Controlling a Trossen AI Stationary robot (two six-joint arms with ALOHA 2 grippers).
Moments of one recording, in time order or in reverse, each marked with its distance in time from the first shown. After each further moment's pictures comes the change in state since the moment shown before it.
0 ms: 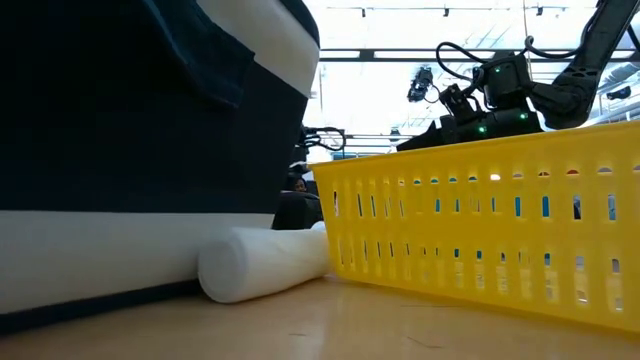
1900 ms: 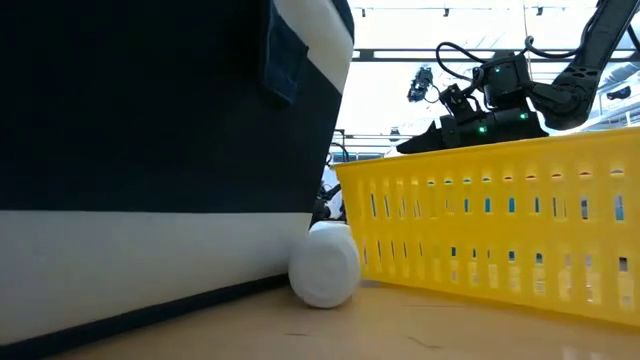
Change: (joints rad) left arm -0.012 0.073 -0.002 0.078 -0.046 -0.260; right arm 0.001 0.000 0.000 -0.001 0.000 0.002
